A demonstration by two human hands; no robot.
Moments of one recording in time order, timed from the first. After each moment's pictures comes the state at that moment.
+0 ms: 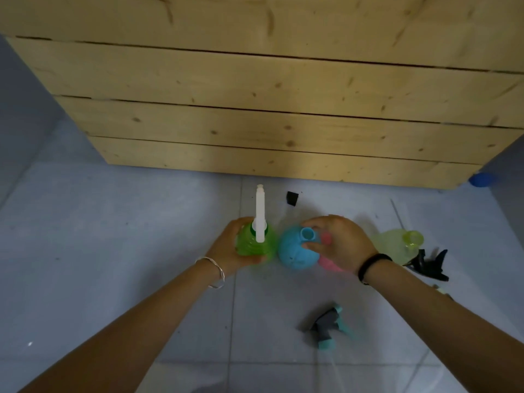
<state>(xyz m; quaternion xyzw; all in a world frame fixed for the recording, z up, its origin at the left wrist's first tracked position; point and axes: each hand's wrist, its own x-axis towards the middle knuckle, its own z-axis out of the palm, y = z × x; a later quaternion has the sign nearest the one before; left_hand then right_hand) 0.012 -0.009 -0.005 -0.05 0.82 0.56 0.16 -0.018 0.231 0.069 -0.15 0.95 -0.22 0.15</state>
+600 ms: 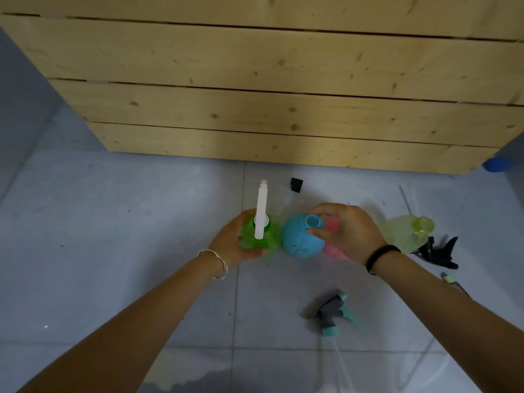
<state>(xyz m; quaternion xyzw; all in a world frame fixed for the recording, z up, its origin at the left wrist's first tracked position) 0.017 -0.007 -0.012 -0.02 0.82 0.54 0.18 -0.015 0.236 0.060 -0.11 0.94 -0.30 0.14</state>
